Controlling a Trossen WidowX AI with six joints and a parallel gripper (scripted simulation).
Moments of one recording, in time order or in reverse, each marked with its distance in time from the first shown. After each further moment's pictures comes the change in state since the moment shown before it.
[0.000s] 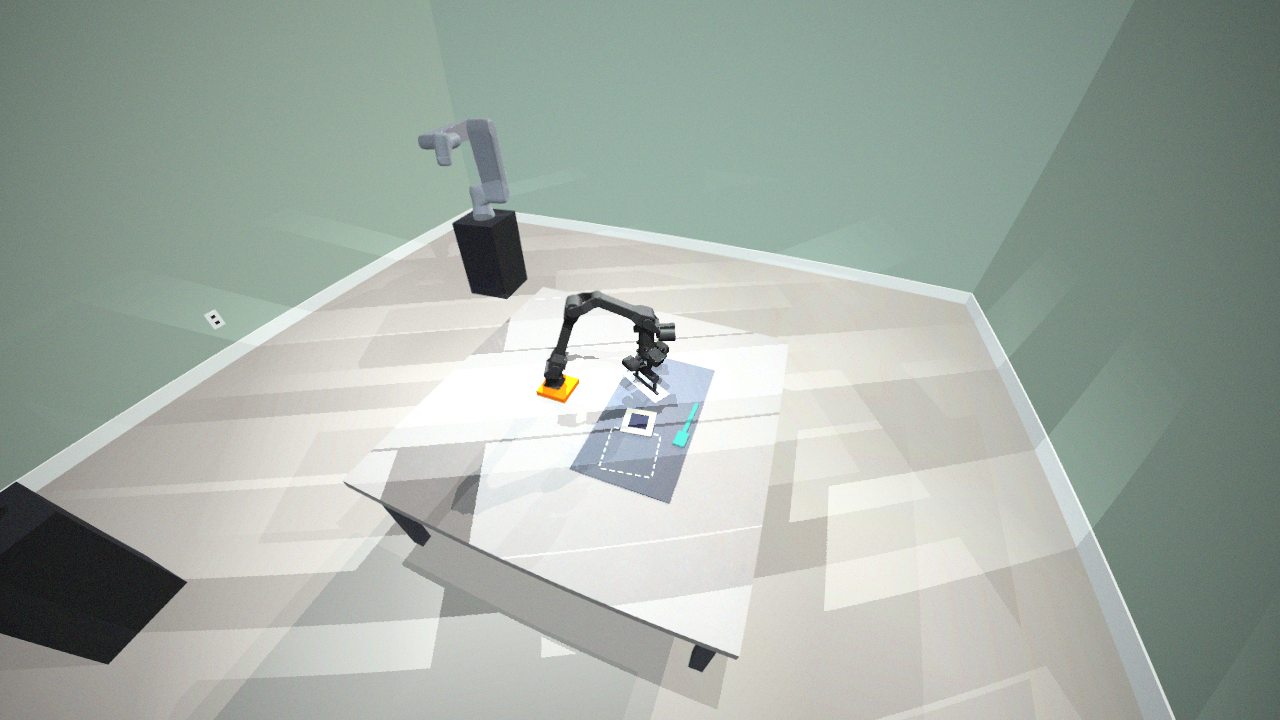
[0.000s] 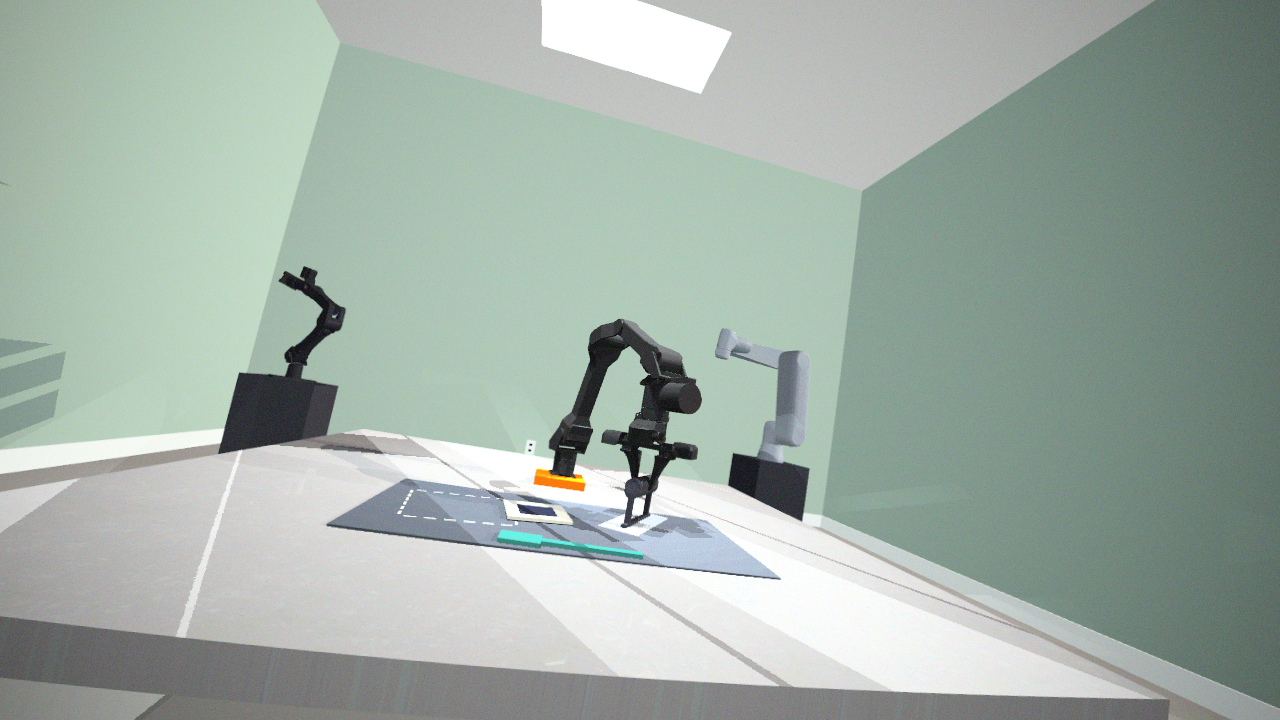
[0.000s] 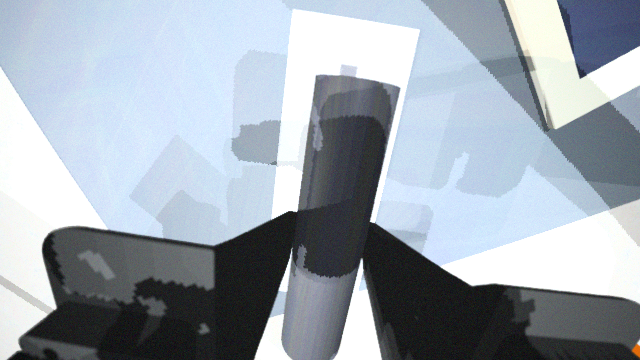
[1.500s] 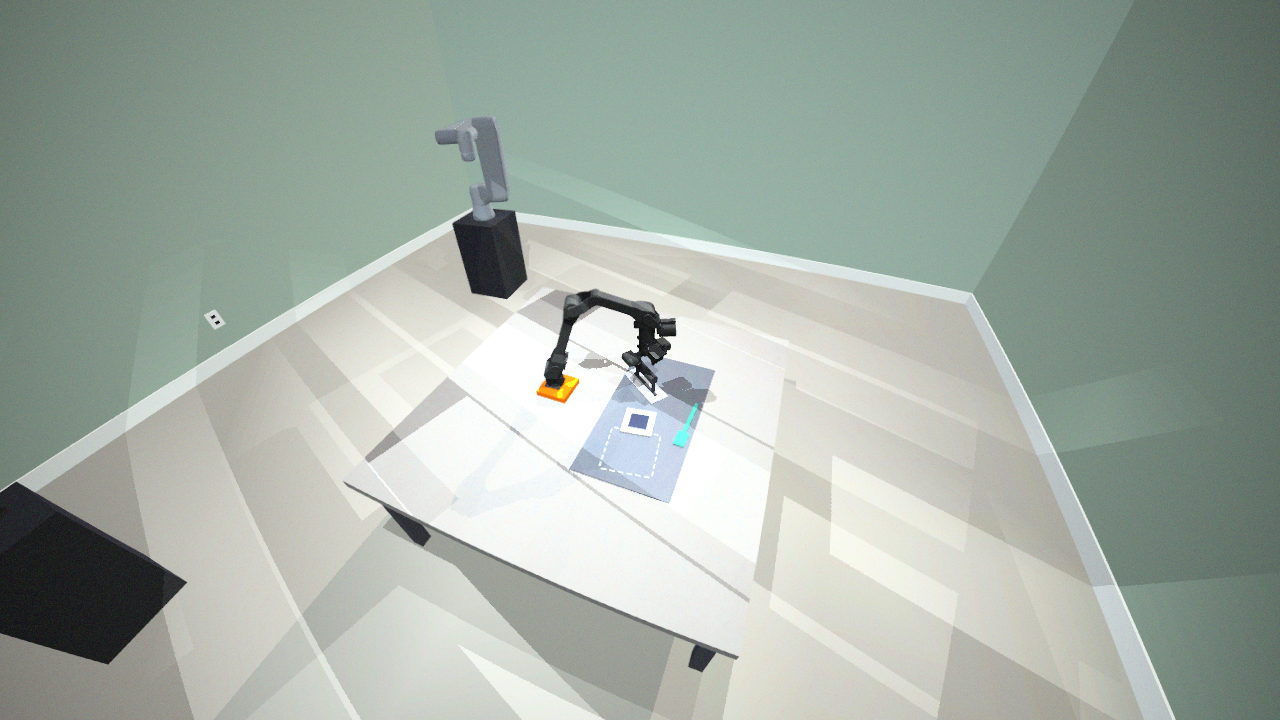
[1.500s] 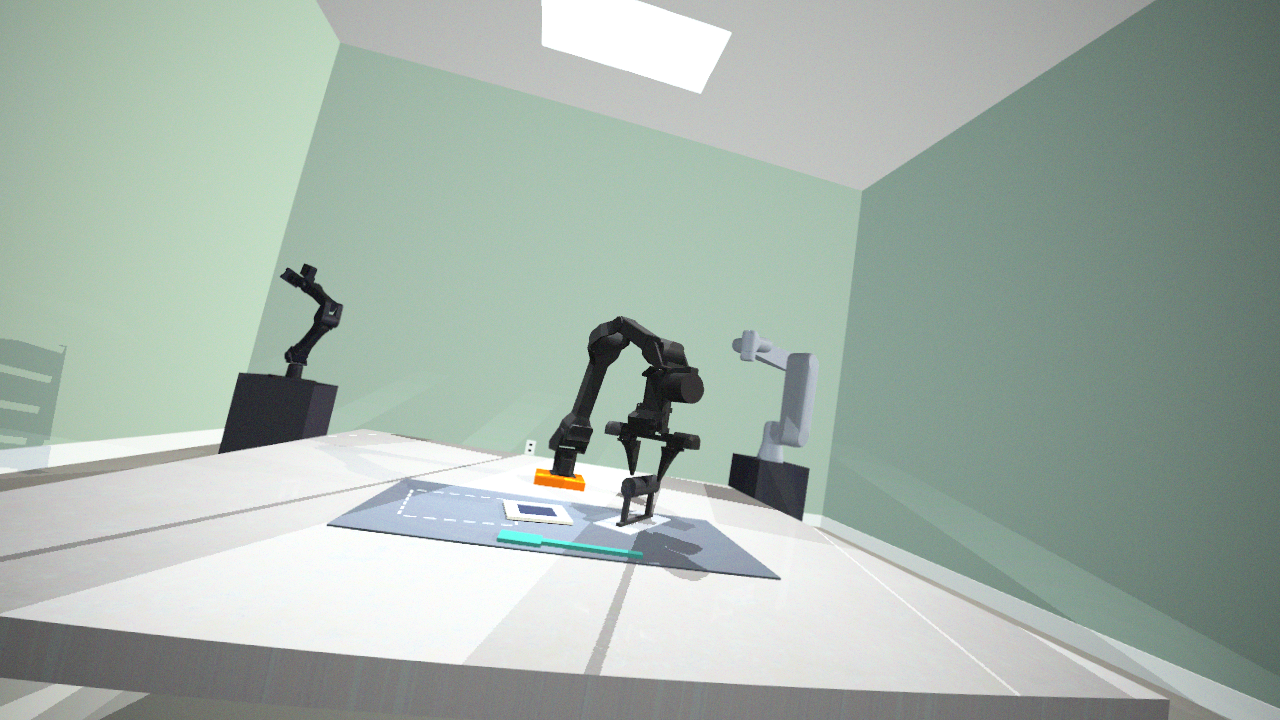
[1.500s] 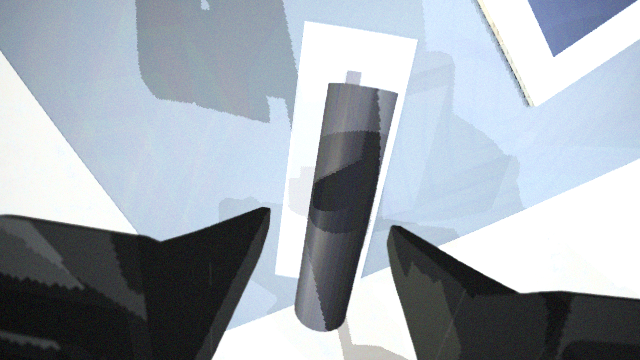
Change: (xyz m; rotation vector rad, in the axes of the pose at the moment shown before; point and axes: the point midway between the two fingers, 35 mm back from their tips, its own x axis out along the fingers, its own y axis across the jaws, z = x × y) arm -0.020 0.003 0.001 0.102 -0.001 0.009
